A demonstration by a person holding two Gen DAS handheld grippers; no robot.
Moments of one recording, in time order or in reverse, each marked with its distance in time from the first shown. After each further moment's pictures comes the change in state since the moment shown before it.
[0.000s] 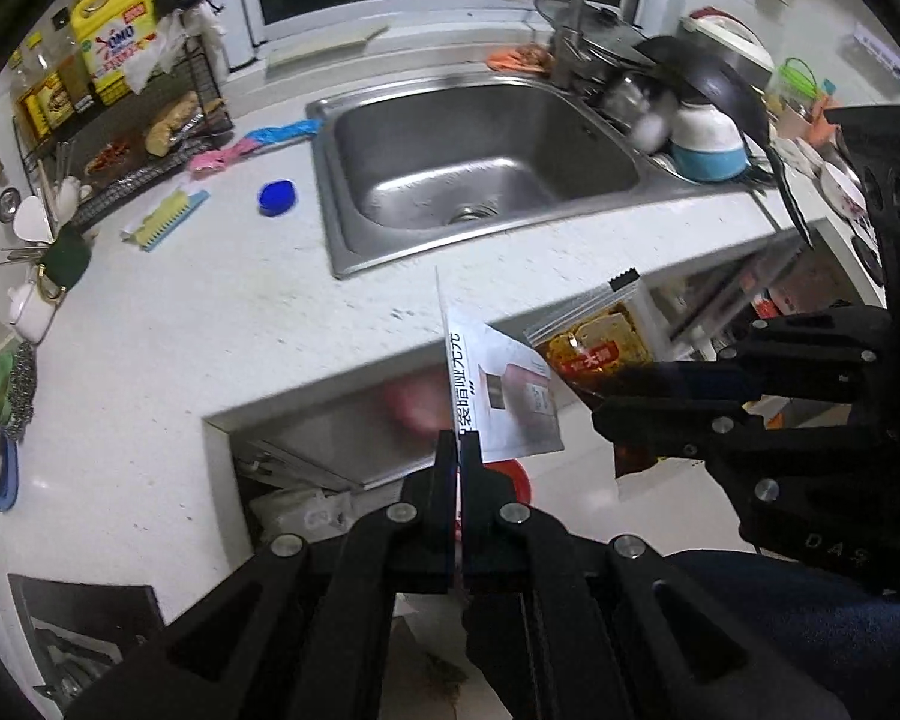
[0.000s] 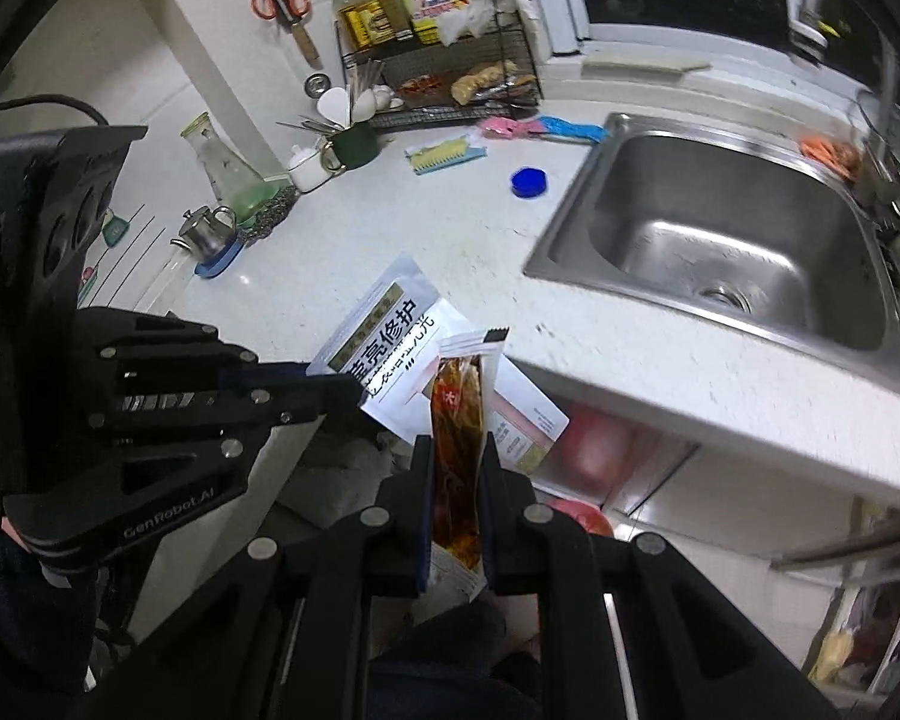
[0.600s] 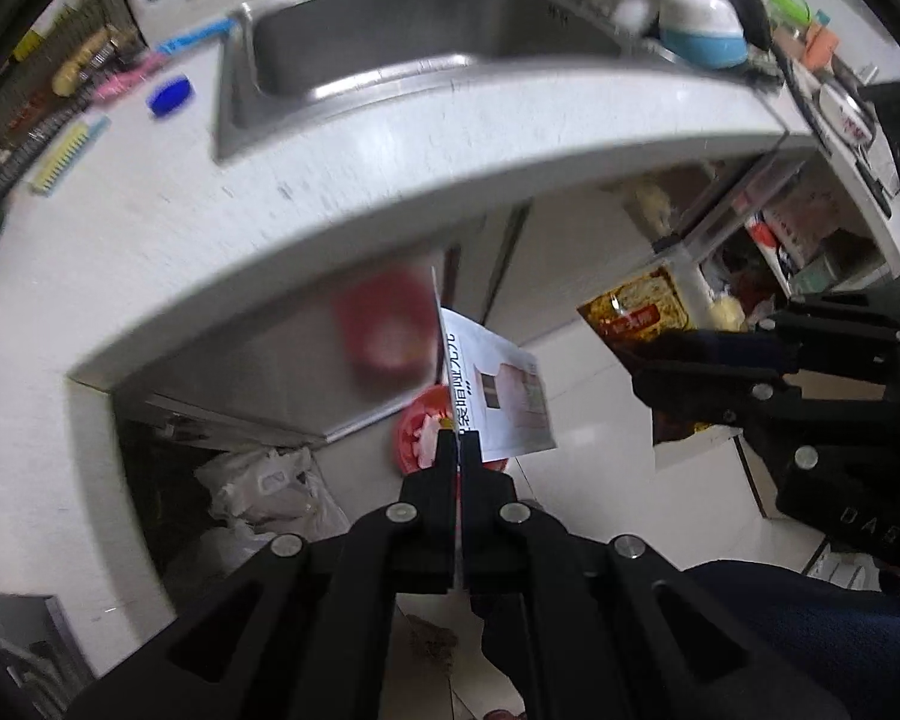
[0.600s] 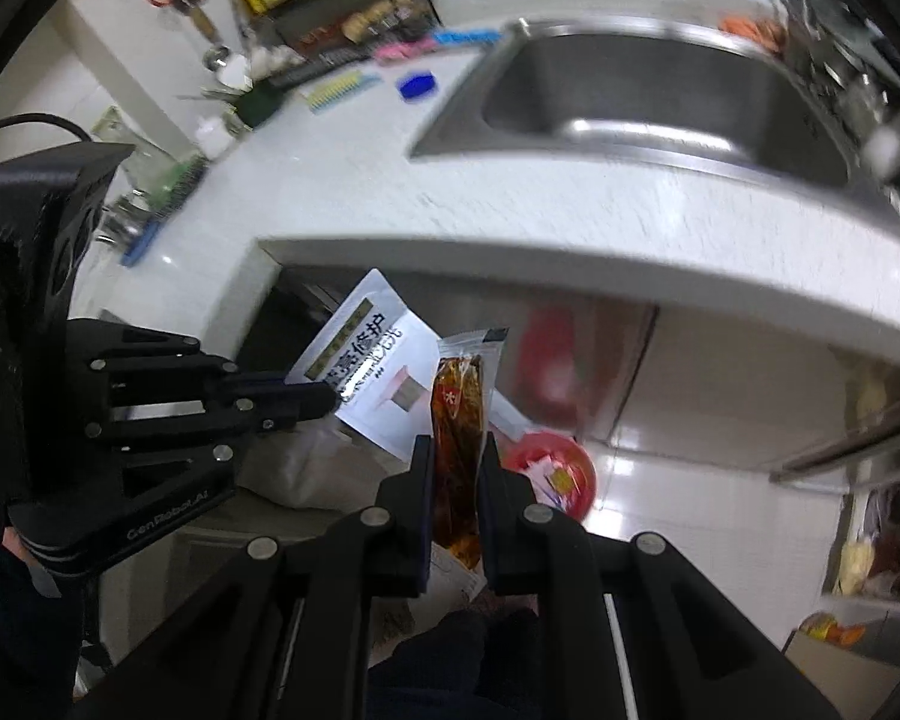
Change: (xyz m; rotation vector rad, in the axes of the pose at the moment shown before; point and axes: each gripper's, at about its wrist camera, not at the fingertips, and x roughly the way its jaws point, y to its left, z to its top) left arm 0.120 -0.027 -0.036 0.053 0.171 -0.070; right arm 0.065 -0.054 -0.054 0.156 0.105 -0.090
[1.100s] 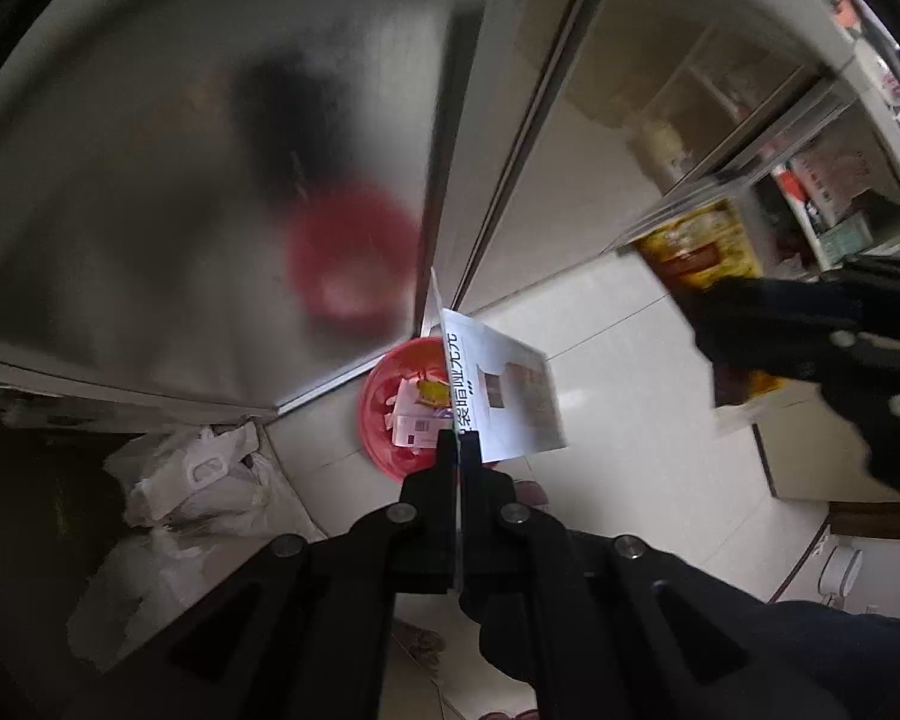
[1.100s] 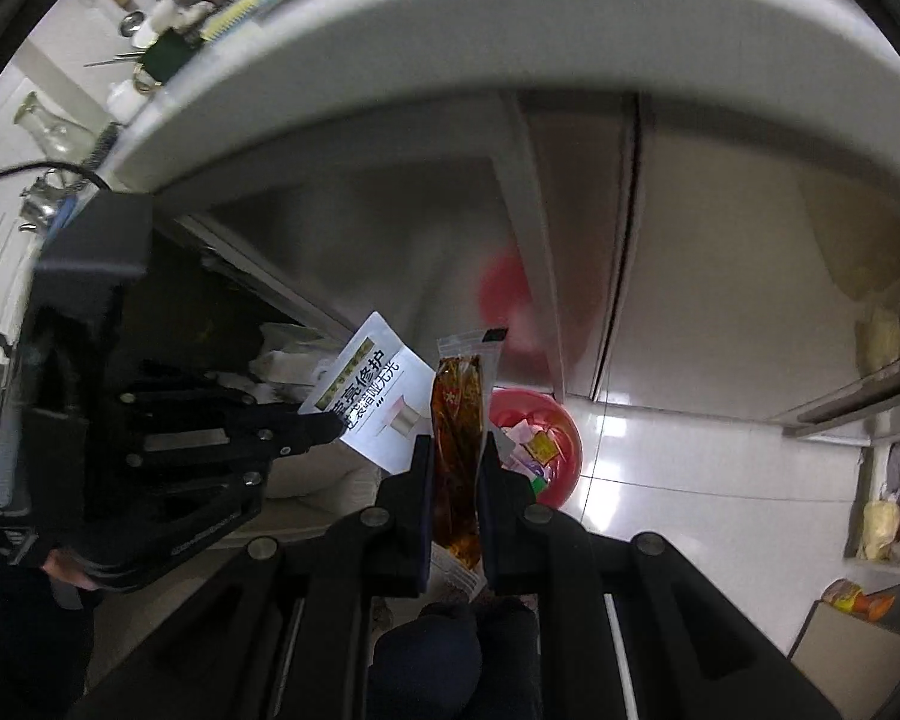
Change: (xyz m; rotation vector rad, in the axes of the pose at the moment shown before) left arm 0.183 0.011 -0.029 0.000 0.099 -0.061; right arm 0.130 -0.059 -0.031 0.066 0.068 -0.028
